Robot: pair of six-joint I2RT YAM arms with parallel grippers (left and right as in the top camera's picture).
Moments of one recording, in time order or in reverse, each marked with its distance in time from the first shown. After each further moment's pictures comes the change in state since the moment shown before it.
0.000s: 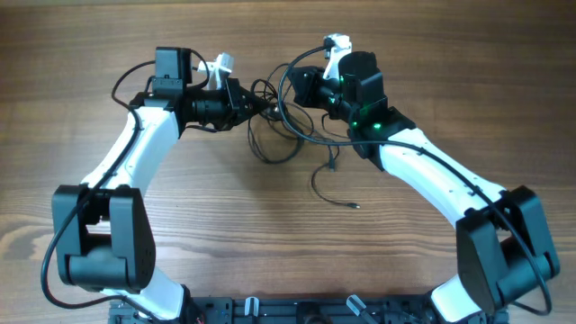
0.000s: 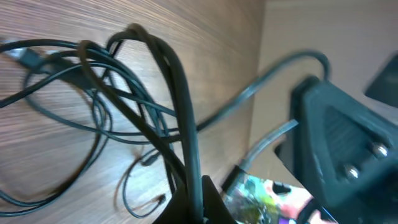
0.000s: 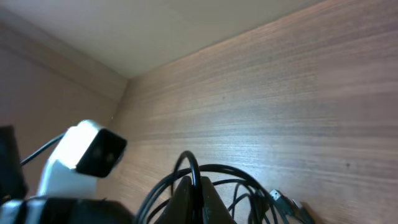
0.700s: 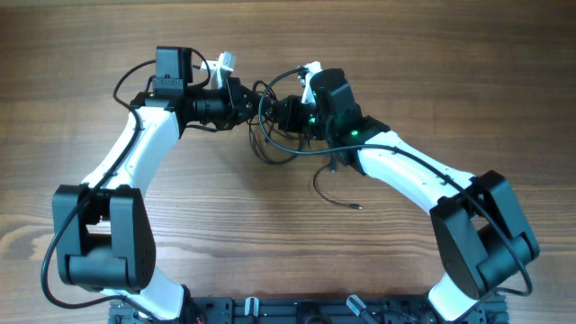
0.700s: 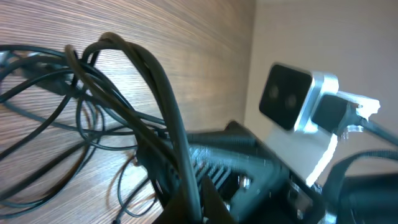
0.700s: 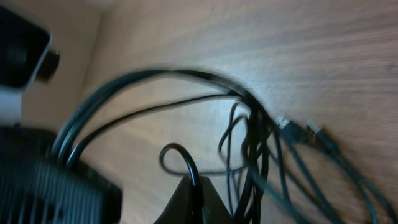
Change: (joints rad) left arm -0.003 0.000 0.000 0.015 0.010 -0.020; right arm 0.083 0.082 0.000 -0.139 -0.076 -0.022
